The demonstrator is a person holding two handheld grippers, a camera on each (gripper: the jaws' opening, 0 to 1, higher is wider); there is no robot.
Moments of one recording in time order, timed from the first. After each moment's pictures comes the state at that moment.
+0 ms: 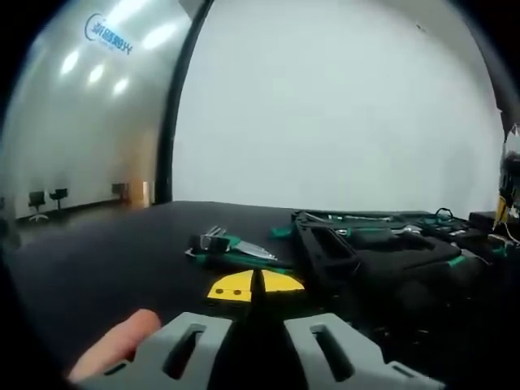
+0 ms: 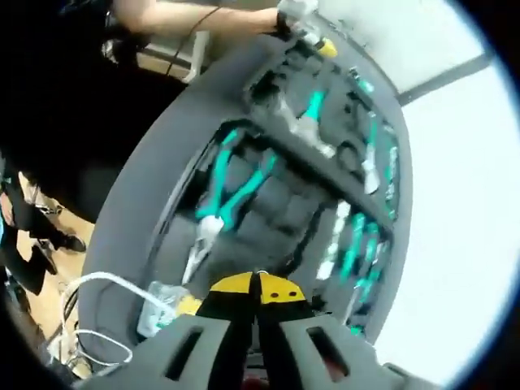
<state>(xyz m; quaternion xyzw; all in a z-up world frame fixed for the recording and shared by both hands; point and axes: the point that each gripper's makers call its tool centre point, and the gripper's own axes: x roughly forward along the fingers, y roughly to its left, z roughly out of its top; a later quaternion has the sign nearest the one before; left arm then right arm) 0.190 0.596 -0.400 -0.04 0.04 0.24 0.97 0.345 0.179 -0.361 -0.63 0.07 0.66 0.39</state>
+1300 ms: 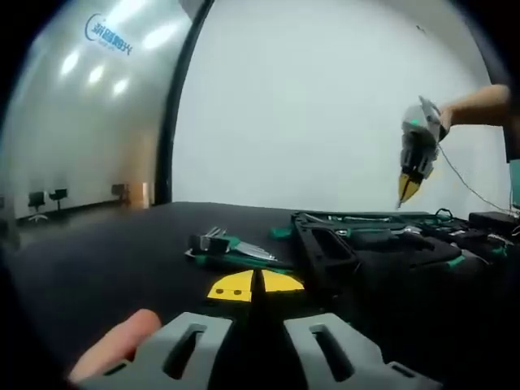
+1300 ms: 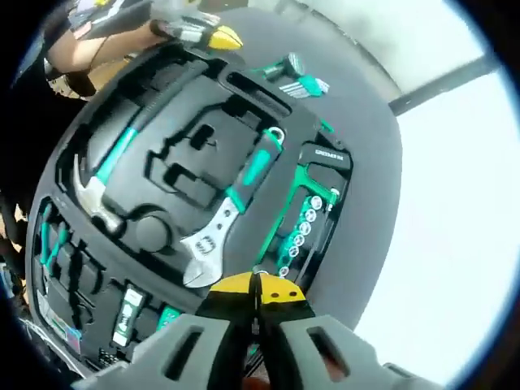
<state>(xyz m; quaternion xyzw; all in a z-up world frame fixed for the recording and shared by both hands) 0.189 0.591 -0.398 -0.04 0.03 0.24 0.97 0.438 0.435 -0.368 -0.65 0.07 0.68 0.34</state>
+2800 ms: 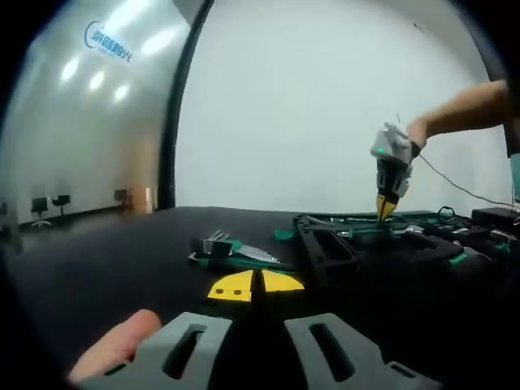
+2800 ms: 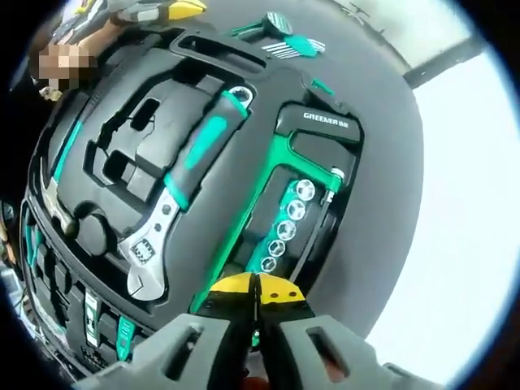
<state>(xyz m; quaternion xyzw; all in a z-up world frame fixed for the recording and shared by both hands) 0.188 0.595 -0.396 -0.03 0.03 0.25 0.97 0.463 0.460 -0.411 -0.66 0.13 0.67 0.32</state>
